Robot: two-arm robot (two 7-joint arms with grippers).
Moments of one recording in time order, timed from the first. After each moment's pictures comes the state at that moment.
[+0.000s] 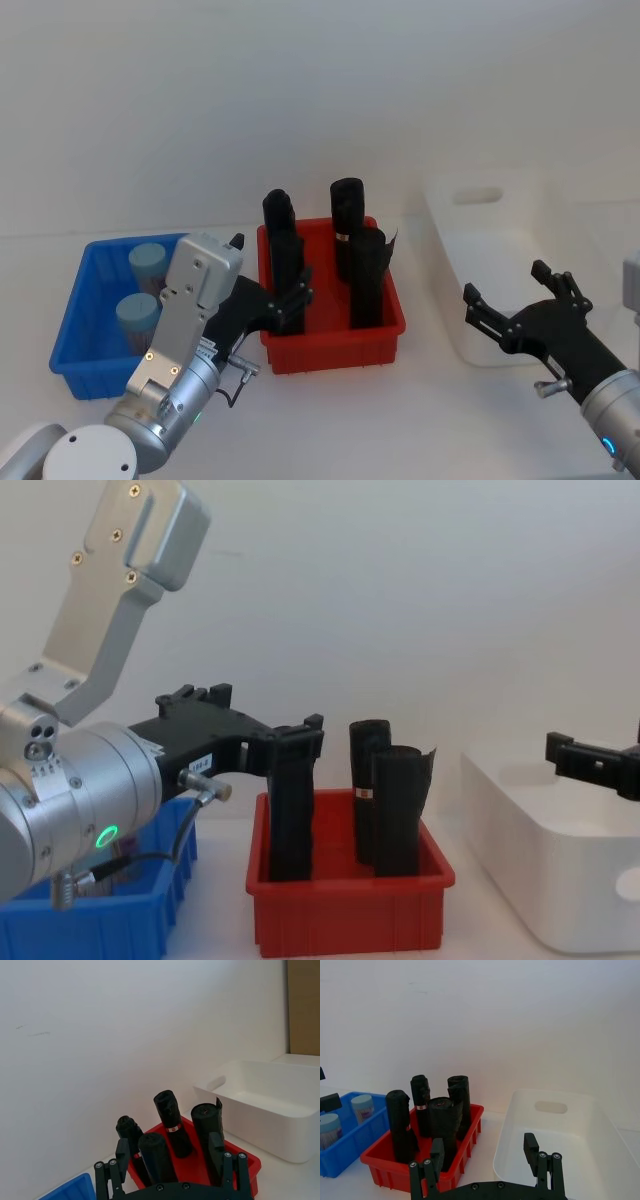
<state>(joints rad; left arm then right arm) -0.24 0.38 0.45 -1.63 -0.20 0.01 -0.01 -0.01 0.34 -0.23 -1.77 0.29 0.03 0.07</state>
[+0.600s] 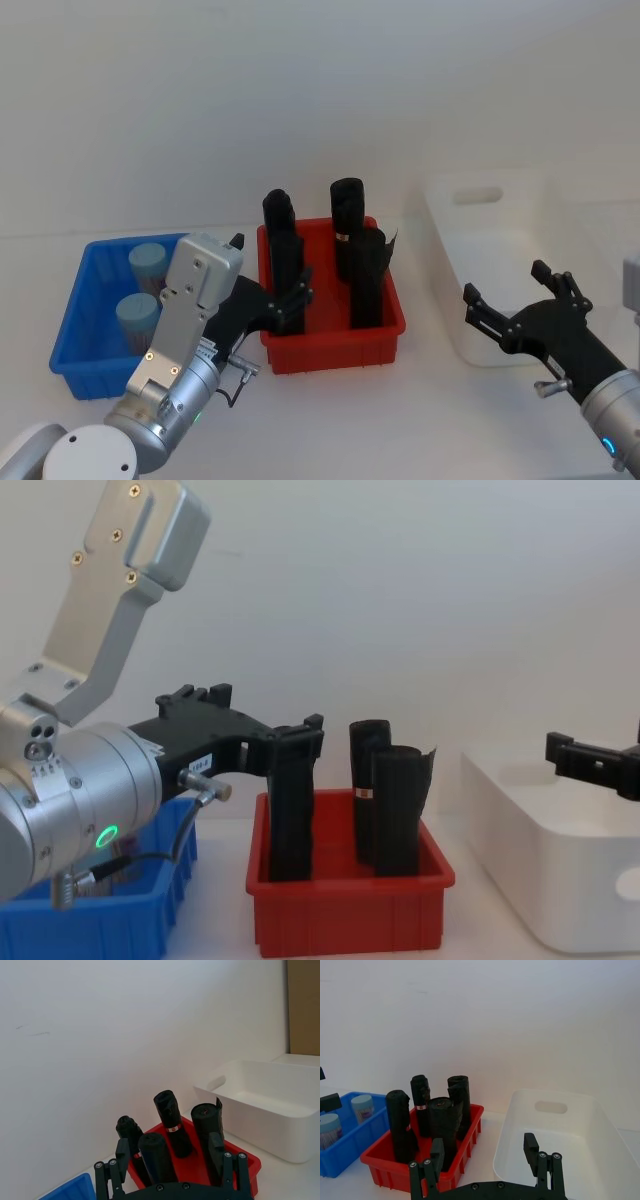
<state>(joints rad) -0.24 0.38 0.45 -1.63 -0.20 0.01 -0.01 -0.01 0.34 -0.23 -1.77 0.29 0.03 0.07</state>
